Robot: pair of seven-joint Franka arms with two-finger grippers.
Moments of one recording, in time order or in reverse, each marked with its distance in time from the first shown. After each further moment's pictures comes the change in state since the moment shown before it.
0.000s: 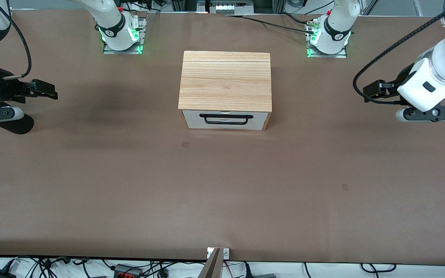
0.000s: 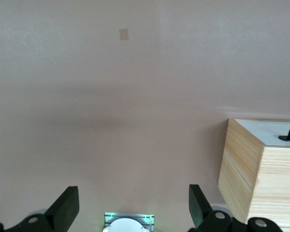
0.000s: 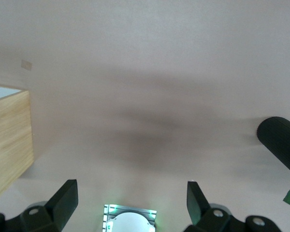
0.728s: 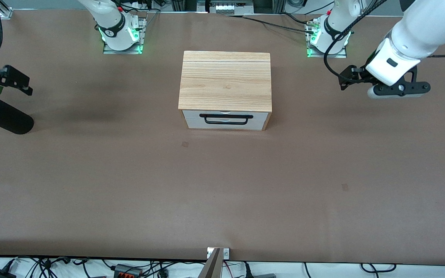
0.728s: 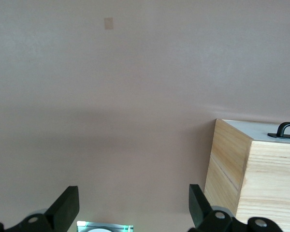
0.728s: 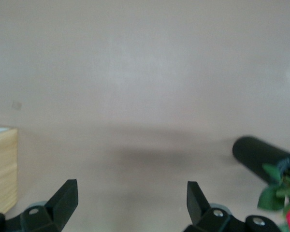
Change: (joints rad) left arm 0.008 -0.327 -0.012 -0.480 -0.121 0.271 -0.075; right arm -0.345 -0.240 0.315 -0.221 -0.062 0.203 0.059
